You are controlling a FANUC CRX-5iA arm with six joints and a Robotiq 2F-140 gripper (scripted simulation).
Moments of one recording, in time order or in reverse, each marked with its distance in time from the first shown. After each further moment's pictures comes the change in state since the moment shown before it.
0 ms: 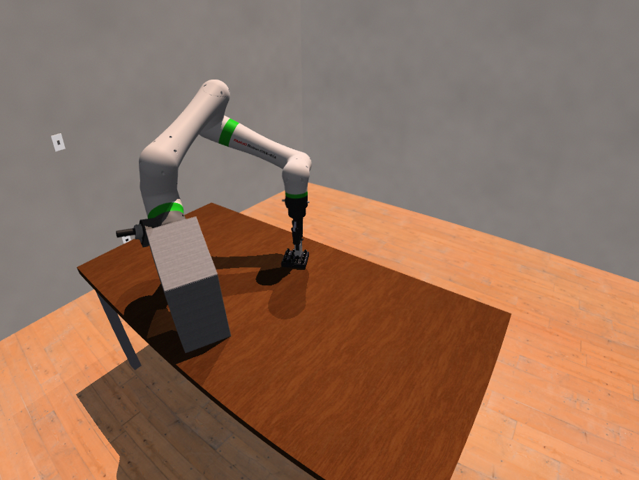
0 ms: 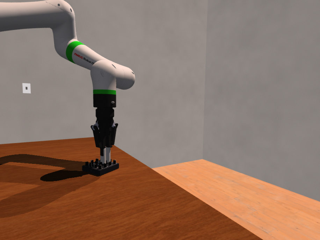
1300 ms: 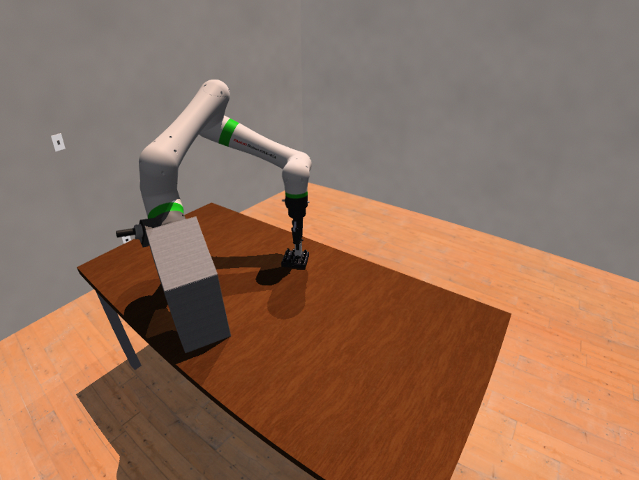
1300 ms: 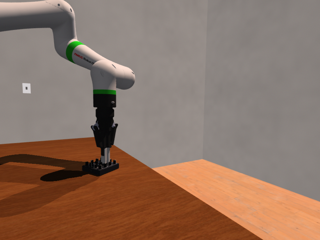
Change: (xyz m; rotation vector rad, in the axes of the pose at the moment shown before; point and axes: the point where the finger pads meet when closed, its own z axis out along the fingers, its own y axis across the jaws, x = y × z) arm 0.000 0.000 0.000 0.000 0.000 0.000
